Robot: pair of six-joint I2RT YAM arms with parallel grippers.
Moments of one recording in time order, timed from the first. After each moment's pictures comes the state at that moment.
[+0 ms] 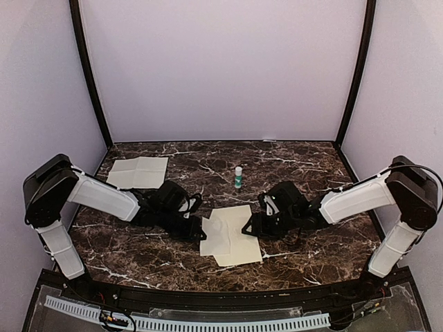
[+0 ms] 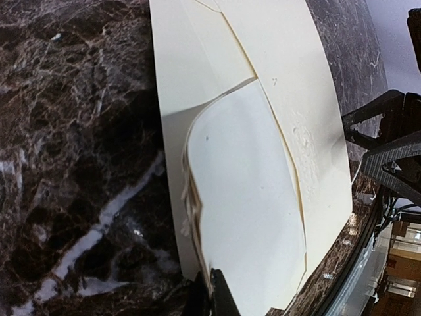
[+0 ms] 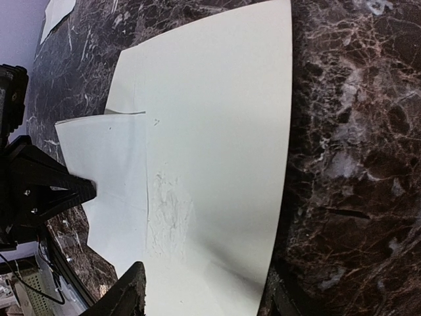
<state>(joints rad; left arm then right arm) -0.81 1.74 0.79 0.02 0.38 -0.67 0.87 1.64 0.72 0.06 -0.24 0.84</state>
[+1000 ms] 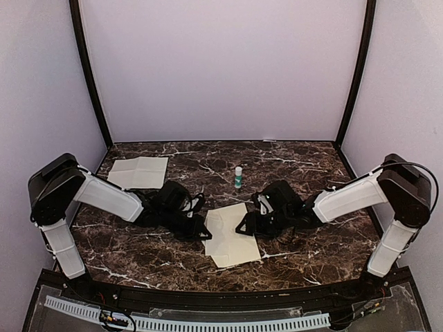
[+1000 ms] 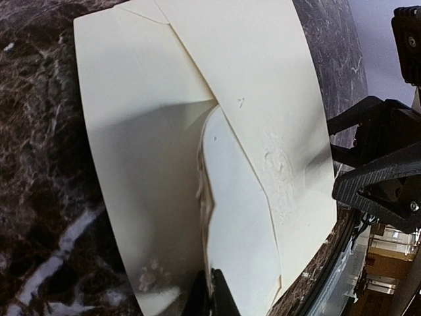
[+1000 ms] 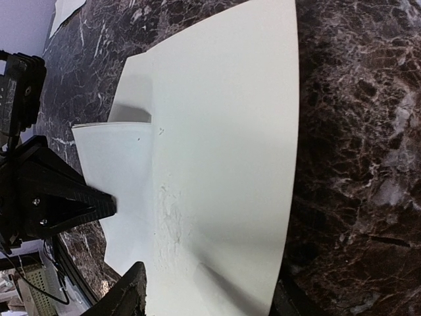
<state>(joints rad) -0.81 1.79 0.80 0.10 0.45 -0.73 0.88 1.70 0.77 0.10 -0.26 0.84</state>
